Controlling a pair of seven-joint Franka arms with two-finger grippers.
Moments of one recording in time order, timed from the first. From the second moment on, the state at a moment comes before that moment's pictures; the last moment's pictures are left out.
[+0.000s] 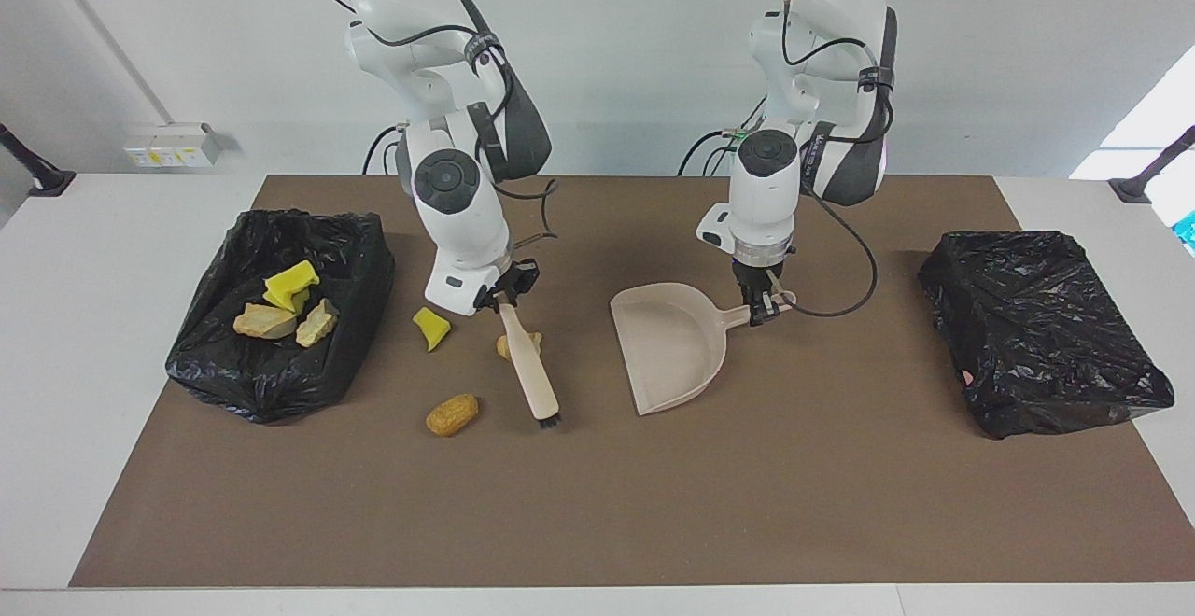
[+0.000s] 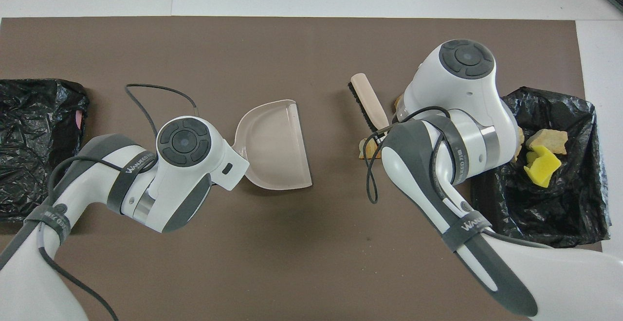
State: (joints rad) left arm -0.44 0.16 -0.01 -2.06 0.22 2.23 0.87; right arm 0.18 0.32 0.13 -1.66 -0.03 1.85 -0.05
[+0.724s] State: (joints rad) left arm -0.44 0.16 -0.01 -2.07 0.22 2.24 0.86; right arm 0.05 0.39 0.14 -1.70 -0.22 1.95 -0.02
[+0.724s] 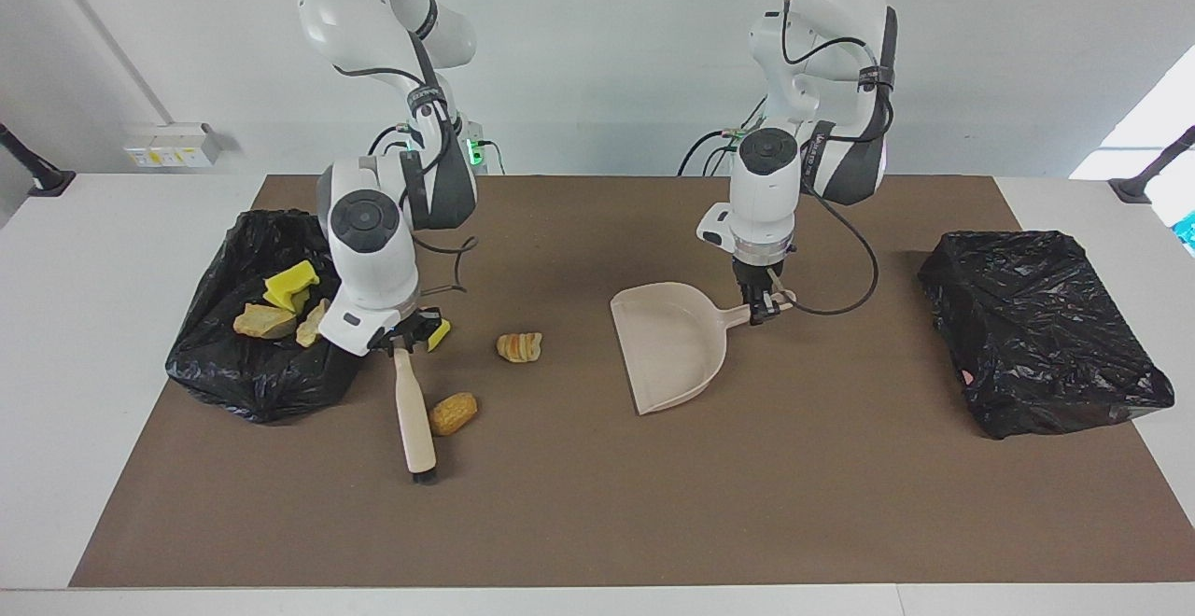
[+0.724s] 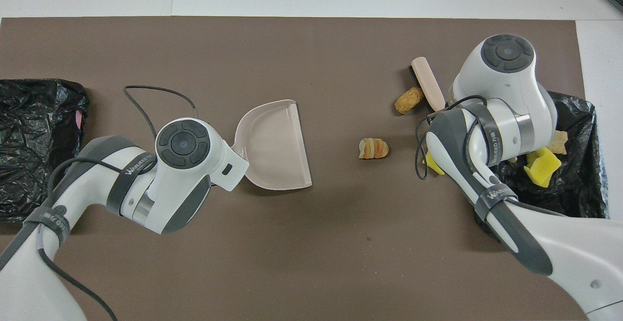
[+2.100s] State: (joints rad) left arm -0.44 0.16 -0.01 -2.07 0.22 2.24 0.84; right arm 0.38 0.35 0.14 -1.76 0.51 2.02 0.08
